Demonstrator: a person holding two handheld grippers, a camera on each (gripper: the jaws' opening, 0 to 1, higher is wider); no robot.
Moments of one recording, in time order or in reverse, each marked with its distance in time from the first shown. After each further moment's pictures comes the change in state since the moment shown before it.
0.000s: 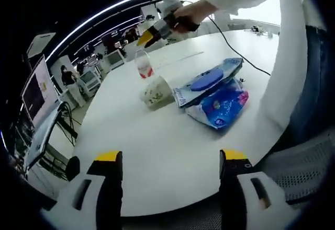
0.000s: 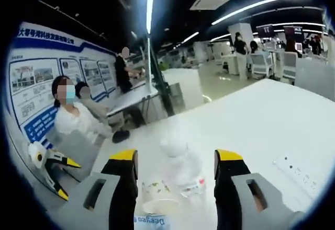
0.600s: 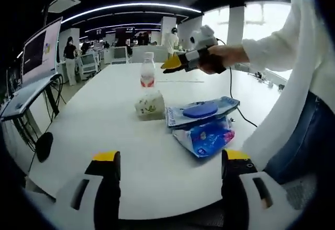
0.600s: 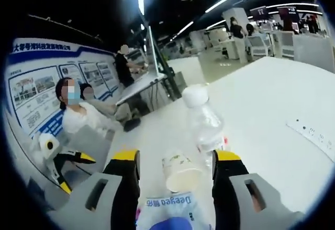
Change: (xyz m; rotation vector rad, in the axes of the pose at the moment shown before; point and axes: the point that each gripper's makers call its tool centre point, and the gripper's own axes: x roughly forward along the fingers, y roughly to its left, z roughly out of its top) left arm 0.001 -0.007 0.019 -0.258 -0.099 -0.085; right arm -0.004 0.025 -0.053 0.111 0.083 0.044
